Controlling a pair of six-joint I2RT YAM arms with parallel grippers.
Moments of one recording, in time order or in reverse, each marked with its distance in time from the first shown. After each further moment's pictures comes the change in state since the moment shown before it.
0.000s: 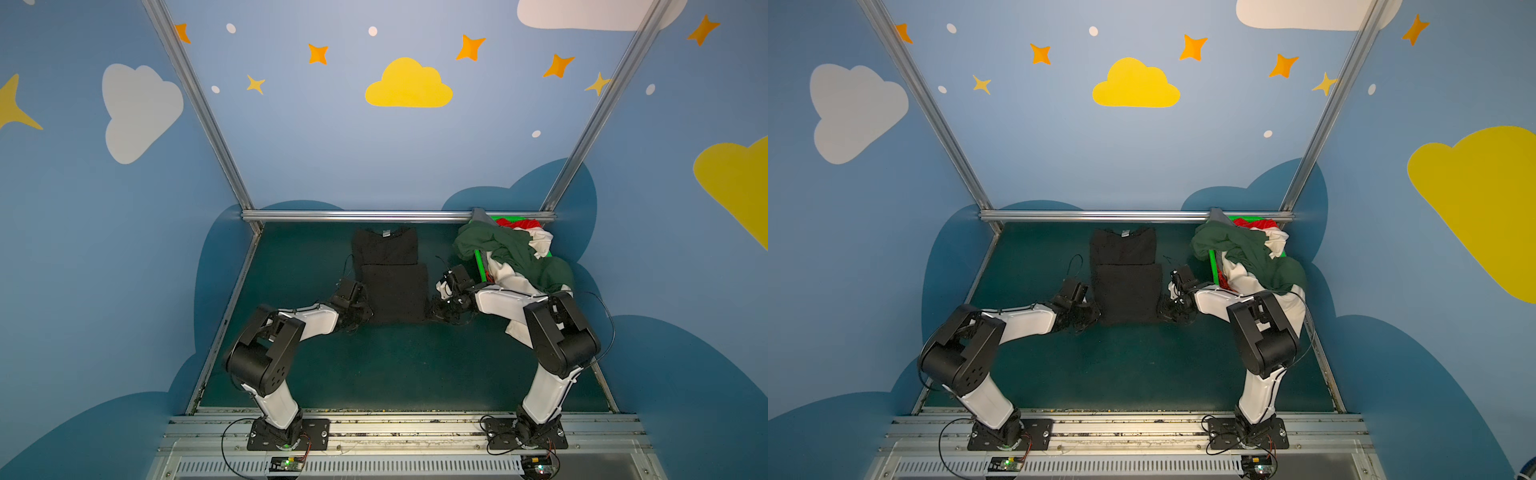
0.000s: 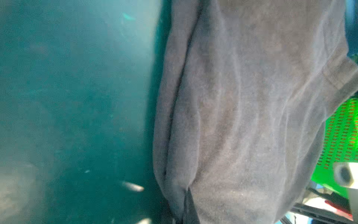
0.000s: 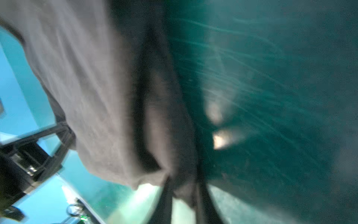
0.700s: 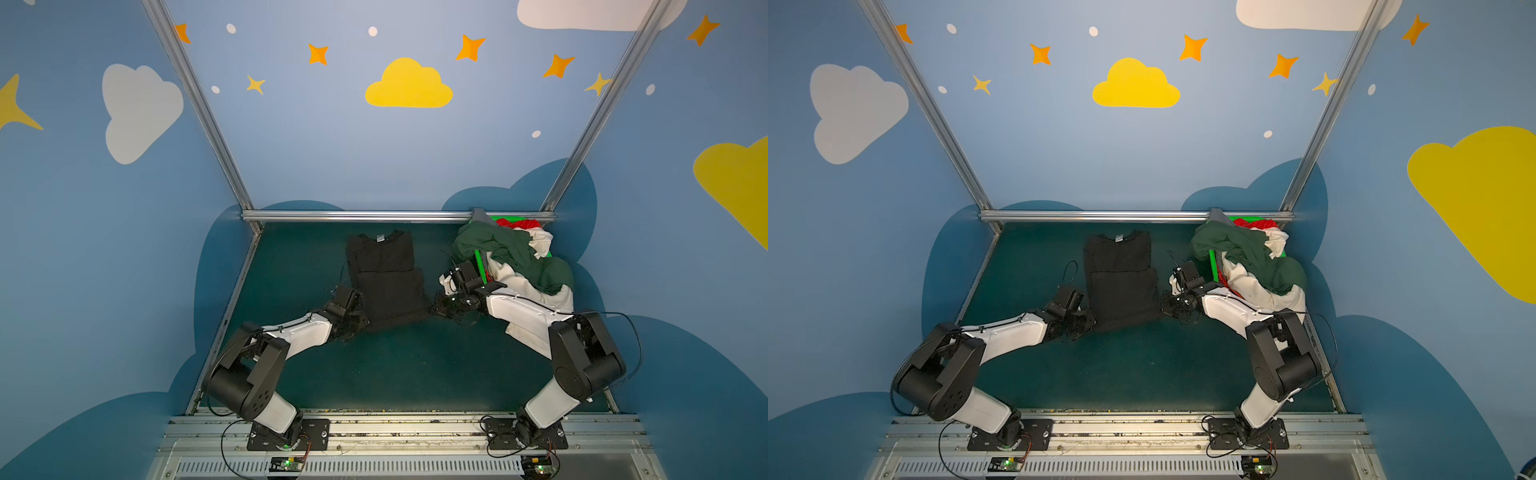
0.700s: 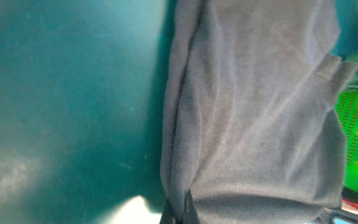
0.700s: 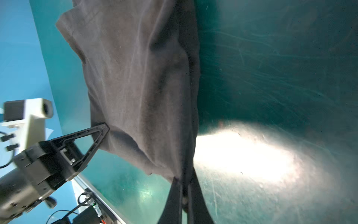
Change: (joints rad) left arm -0.034 -0.174 -0.086 -0.108 -0.040 -0.035; right arm 0.021 -0.182 -0.021 -0.067 0.036 -0.025
